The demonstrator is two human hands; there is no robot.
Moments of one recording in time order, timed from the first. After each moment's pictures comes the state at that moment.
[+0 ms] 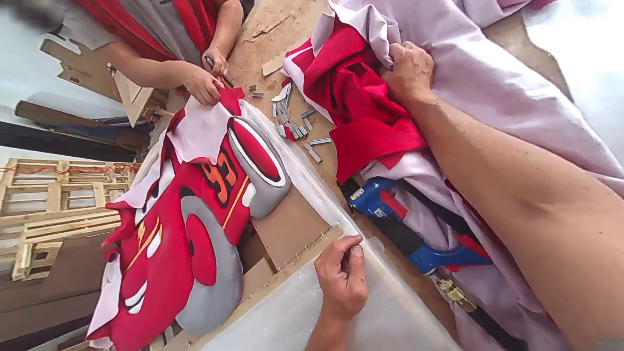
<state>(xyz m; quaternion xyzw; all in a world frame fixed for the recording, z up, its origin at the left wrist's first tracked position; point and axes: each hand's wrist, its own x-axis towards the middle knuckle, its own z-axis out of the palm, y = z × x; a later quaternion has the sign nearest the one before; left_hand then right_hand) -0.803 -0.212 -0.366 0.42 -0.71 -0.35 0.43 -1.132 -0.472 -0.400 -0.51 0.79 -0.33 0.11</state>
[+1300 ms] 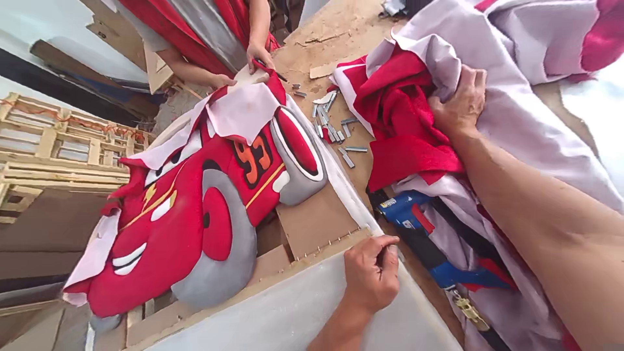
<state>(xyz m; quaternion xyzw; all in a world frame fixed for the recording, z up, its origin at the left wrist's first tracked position) -0.806 -0.216 -0.361 0.44 -0.72 -0.33 0.42 -1.122 -0.460 -0.392 -0.50 0.76 -0.41 0.03</state>
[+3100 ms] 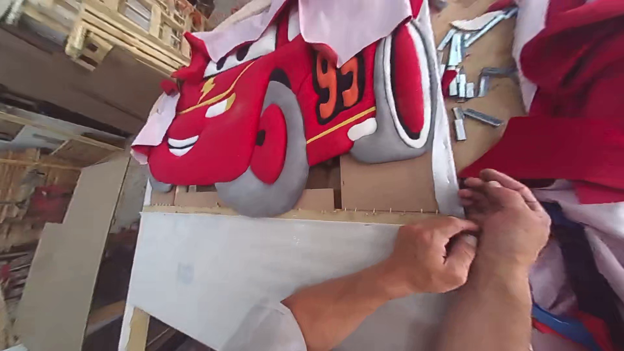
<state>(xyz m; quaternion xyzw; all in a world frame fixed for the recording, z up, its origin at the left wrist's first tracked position) -0.799 -0.220 -0.347 0.50 -0.63 -0.41 0.43 -0.905 -0.283 -0.361 -0.26 0.58 -0.58 0.51</state>
